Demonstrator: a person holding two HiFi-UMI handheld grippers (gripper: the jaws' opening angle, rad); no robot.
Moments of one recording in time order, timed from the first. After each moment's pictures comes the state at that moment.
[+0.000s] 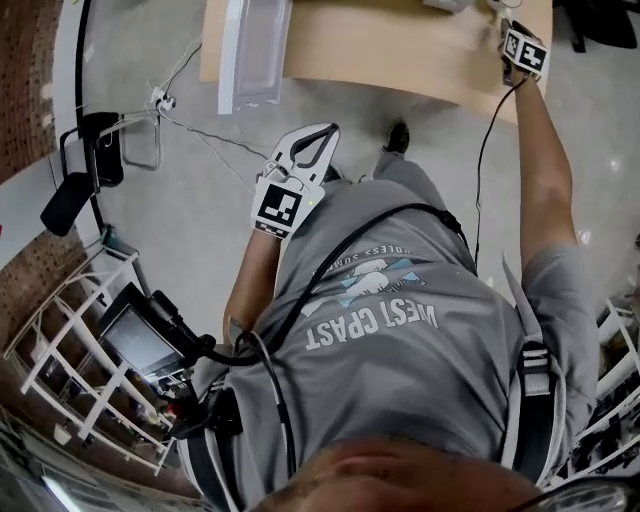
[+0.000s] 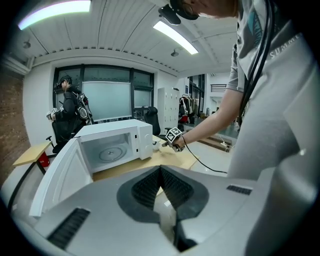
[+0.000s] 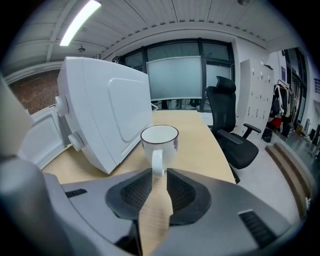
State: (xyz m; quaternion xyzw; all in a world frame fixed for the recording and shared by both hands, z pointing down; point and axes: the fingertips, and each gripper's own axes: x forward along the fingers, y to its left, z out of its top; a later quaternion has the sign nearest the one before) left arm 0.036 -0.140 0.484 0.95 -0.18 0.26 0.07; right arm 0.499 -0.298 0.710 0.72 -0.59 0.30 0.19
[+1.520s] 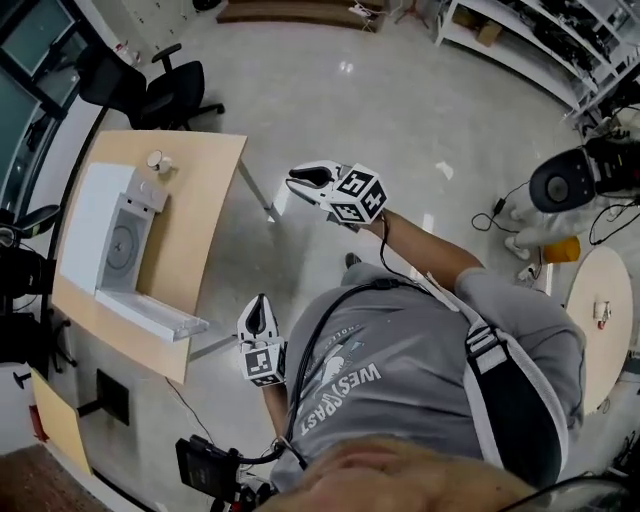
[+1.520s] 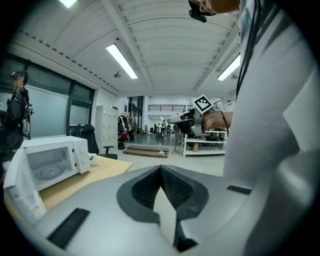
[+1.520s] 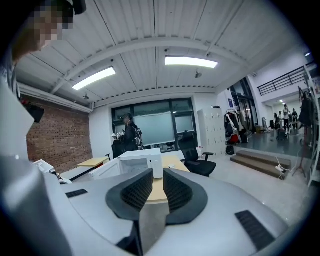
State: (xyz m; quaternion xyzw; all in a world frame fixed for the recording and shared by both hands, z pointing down) left arm -0.151 0.037 0.521 0.97 0.19 0.15 -0.01; right arm 0.064 0.164 0.431 0.86 -0.49 0.12 0.00
